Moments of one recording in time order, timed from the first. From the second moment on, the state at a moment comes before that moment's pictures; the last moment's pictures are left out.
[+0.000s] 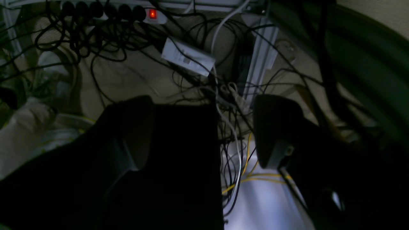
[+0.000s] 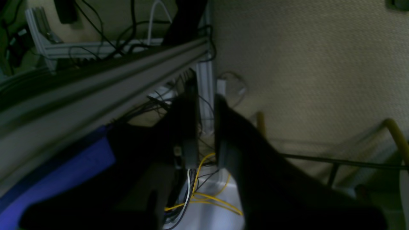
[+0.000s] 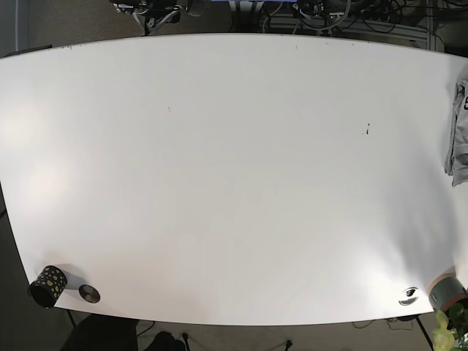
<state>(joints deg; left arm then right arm) 3.0 -0.6 -8.1 3.4 5.3 0.4 -1.3 -9.9 10.0 6.9 21.6 4.3 27.0 -0.4</state>
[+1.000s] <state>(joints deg) 3.2 -0.5 -8.1 3.4 5.3 0.4 -1.3 -9.4 10.0 0.7 21.2 4.3 17.8 -0.5</state>
